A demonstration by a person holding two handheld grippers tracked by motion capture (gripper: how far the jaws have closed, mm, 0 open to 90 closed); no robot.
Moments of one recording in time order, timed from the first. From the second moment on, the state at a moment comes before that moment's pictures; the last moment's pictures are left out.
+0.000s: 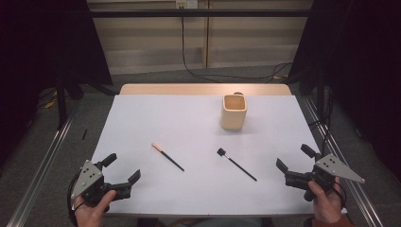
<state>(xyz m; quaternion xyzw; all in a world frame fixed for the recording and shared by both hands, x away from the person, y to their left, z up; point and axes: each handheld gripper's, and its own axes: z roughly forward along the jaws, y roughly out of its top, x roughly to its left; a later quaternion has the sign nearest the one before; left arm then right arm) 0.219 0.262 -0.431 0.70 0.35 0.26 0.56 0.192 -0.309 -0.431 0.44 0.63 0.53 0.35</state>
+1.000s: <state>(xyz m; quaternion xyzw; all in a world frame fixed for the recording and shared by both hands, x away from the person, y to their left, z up) 0.228 0.249 -0.425 0.73 0.32 0.23 0.56 0.191 -0.305 -0.431 0.43 0.65 0.54 0.33</state>
